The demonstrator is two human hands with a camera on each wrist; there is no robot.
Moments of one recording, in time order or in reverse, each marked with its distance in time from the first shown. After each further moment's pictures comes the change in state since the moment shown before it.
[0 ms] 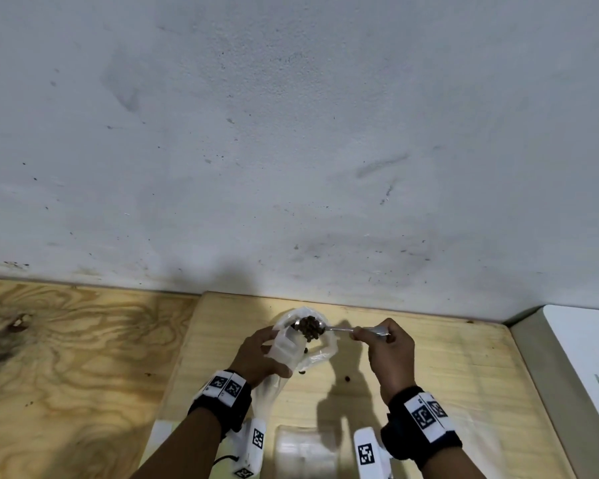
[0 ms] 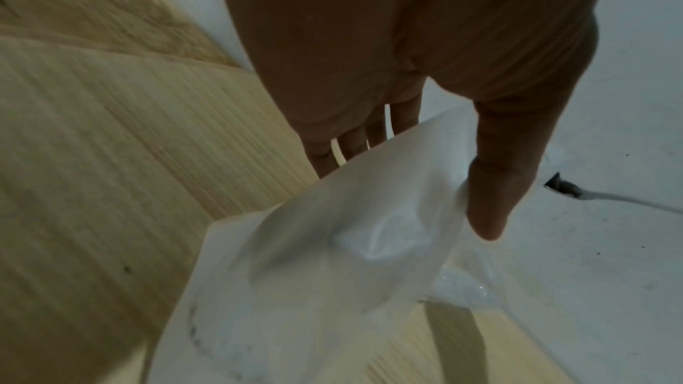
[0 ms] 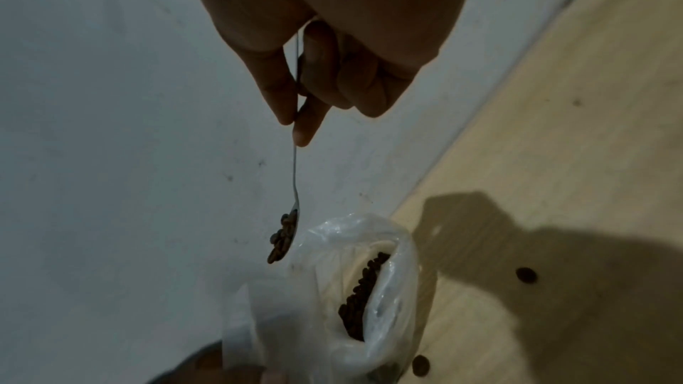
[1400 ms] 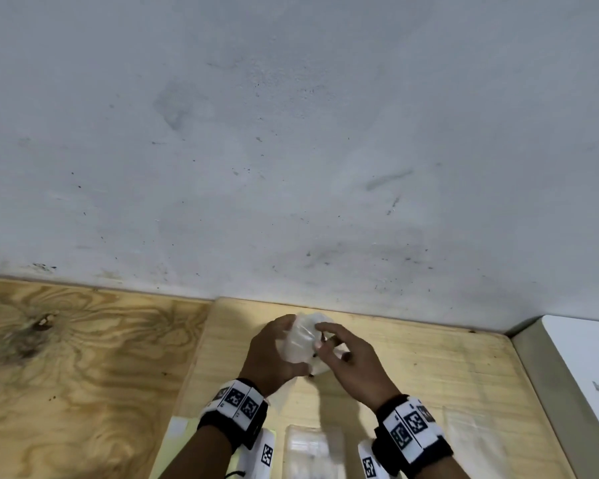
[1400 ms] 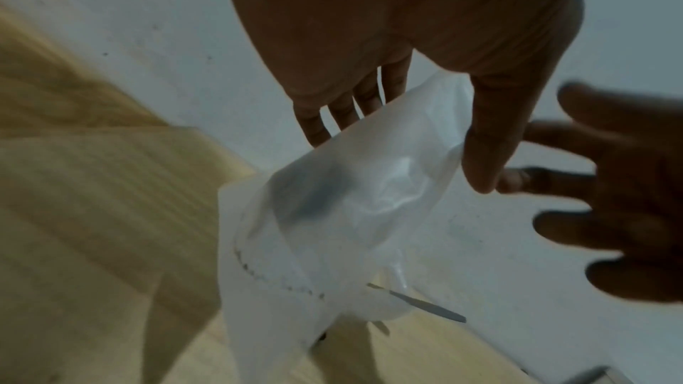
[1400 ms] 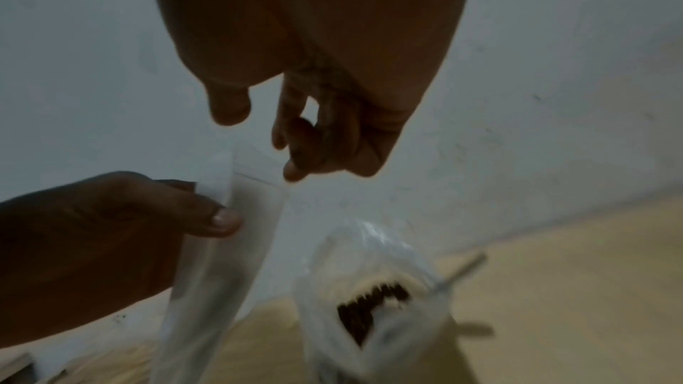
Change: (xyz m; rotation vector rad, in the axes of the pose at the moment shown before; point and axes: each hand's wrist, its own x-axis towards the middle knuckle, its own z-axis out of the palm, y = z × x) left_hand -0.053 0.029 0.001 0.117 0.199 0.419; right_hand -0.050 -0.019 0.036 -0.537 -0.511 -0.222
